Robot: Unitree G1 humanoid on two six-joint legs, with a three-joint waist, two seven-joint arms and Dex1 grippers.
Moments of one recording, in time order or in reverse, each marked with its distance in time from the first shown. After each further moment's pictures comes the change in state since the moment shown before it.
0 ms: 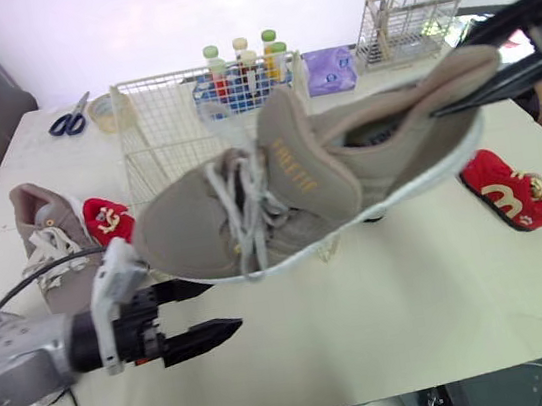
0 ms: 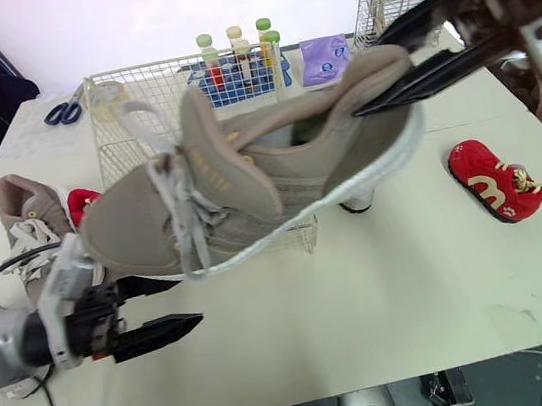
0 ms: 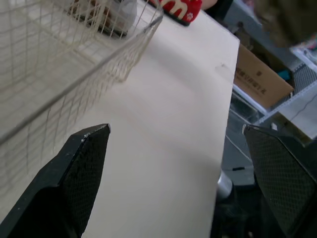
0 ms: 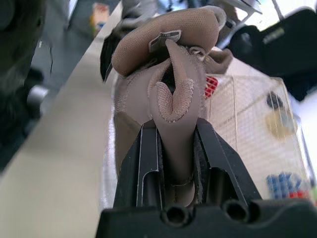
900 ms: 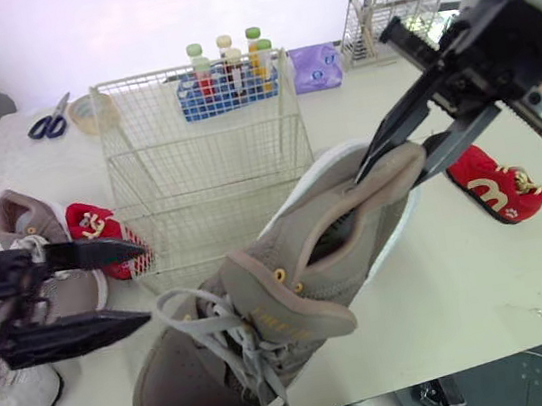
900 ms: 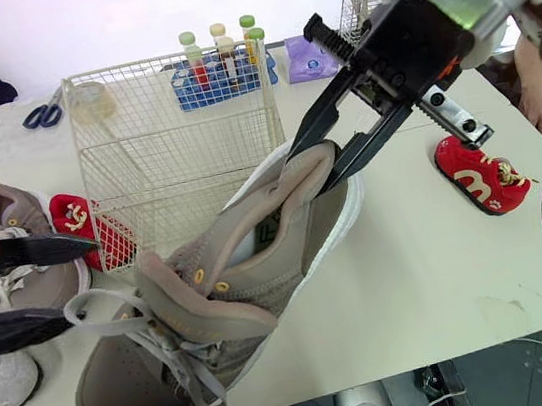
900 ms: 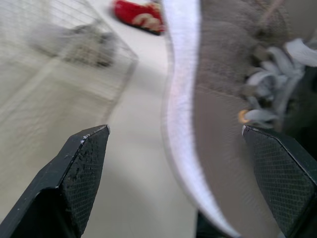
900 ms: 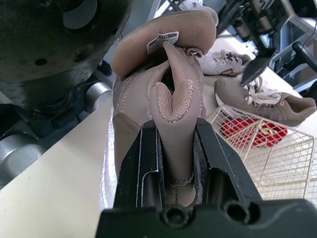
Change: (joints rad) left arm -0.111 0.334 0.238 0.219 -0.140 0.054 -0.444; right arm -0.342 0.029 0.639 -0.003 0.246 -0.328 0.005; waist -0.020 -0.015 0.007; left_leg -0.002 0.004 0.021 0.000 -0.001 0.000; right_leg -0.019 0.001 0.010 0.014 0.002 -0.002
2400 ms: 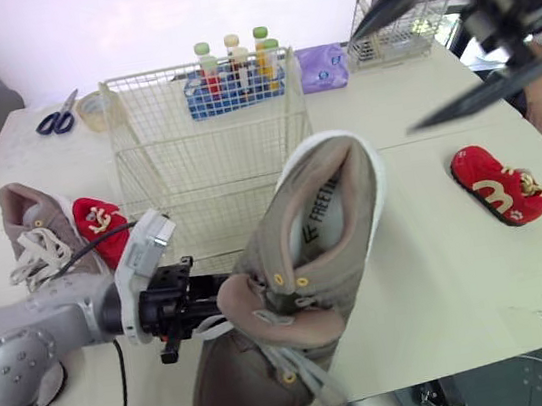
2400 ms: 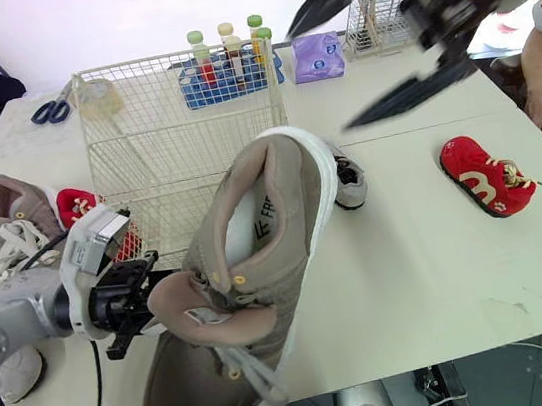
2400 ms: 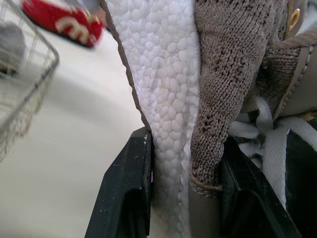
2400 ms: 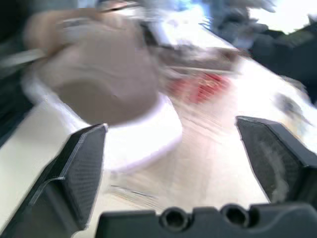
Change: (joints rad) left arm -0.275 -0.496 -0.530 -0.113 0.184 -0.013 0.269; right arm 0.187 -0.021 -0.347 0.285 -0.179 0.253 -0.079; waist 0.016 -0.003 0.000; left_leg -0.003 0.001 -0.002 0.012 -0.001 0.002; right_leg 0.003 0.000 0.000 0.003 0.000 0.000
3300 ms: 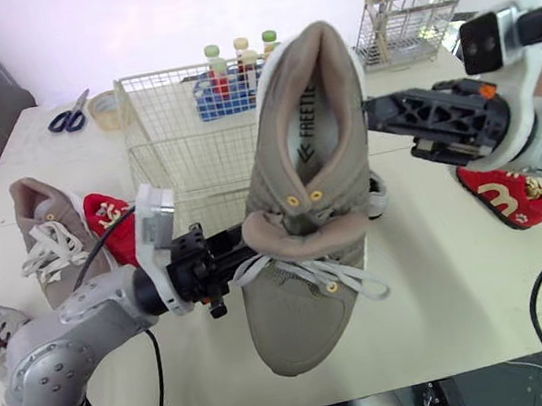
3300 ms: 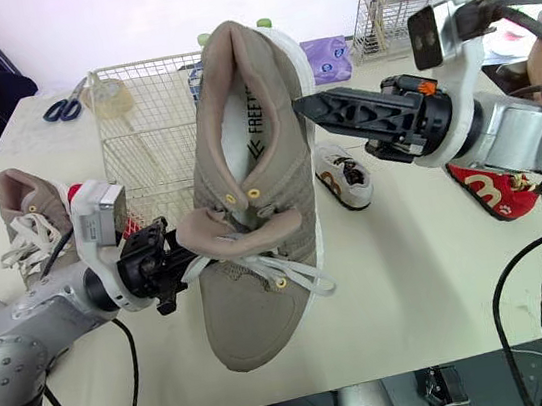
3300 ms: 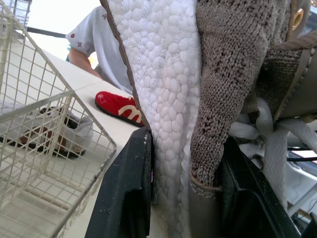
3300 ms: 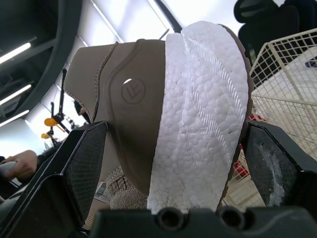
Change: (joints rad) left arm -0.035 -0.201 -0.065 -0.044 0.009 -0.189 0.320; right arm 0.805 0.375 -0.745 -0.407 0.897 0.839 -1.044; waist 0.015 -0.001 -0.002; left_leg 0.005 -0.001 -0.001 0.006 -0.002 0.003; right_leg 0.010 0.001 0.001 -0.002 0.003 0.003
